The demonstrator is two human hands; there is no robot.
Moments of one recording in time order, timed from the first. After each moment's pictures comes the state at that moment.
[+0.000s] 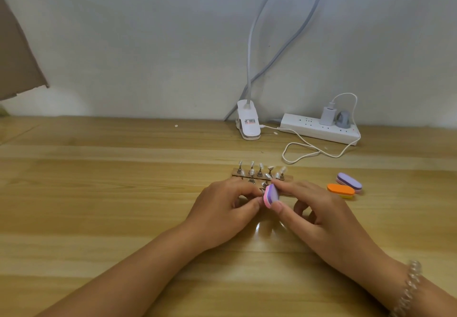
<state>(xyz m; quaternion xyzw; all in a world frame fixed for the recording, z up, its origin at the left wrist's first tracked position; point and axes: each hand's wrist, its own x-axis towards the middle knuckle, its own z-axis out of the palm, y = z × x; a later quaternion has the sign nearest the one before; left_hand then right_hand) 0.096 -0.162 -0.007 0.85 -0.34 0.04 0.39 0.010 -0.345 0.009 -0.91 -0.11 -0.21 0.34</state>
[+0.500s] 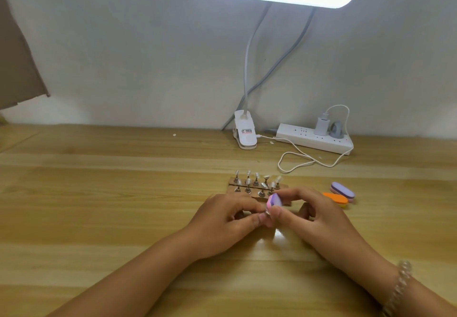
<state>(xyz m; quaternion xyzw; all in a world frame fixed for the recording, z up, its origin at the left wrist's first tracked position) 0.094 -0.160 -0.002 0.82 -0.40 -0.05 0.41 0.015 -0.350 0.011 -0.87 -0.03 -0.19 0.45</state>
